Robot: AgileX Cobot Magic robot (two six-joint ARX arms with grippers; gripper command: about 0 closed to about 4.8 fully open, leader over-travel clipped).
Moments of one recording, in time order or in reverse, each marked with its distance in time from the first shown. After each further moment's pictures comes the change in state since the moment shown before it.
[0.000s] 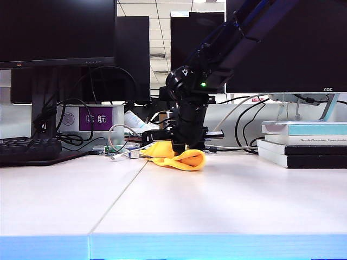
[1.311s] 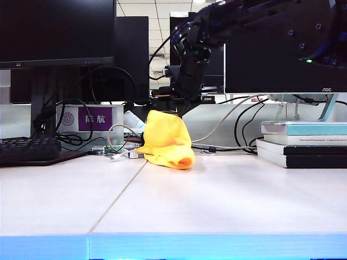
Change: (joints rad) left arm 0.000 0.001 0.000 0.000 0.000 0.000; right arm -0.029 0.233 0.837 -0.452 -0.085 -0.217
